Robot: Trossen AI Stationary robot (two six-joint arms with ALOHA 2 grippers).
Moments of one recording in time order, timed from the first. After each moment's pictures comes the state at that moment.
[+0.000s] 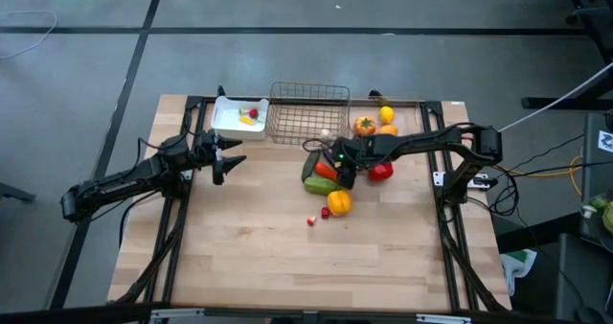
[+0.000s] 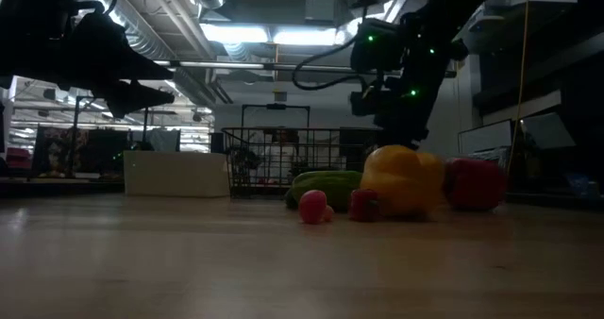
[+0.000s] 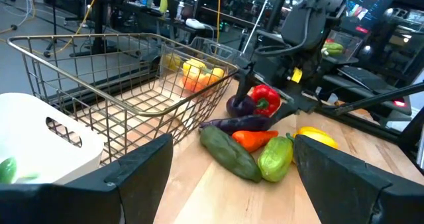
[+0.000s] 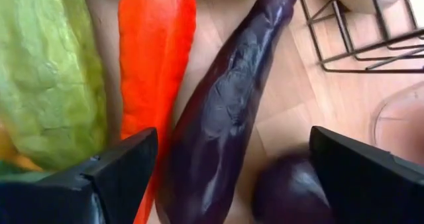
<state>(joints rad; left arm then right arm) 0.46 0.19 0.06 0.03 0.11 -0.27 -0.18 1.70 1.02 -0.49 0.14 0.15</state>
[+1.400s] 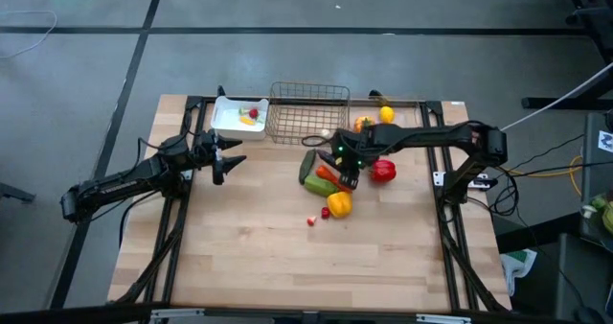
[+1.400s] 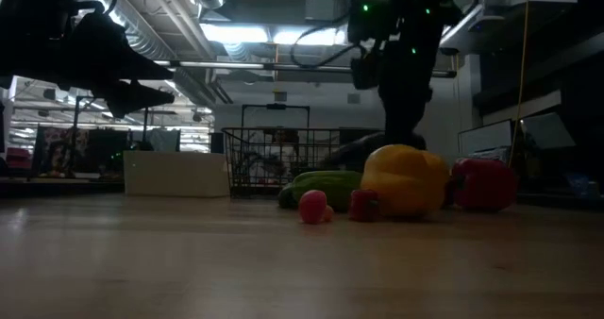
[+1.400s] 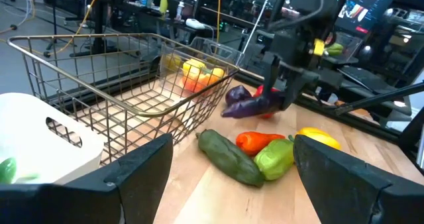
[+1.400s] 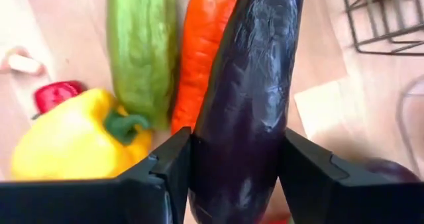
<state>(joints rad) 0.46 0.19 0.06 0.03 0.11 -0.27 -0.18 1.66 1.21 -0.80 -0.05 0.17</state>
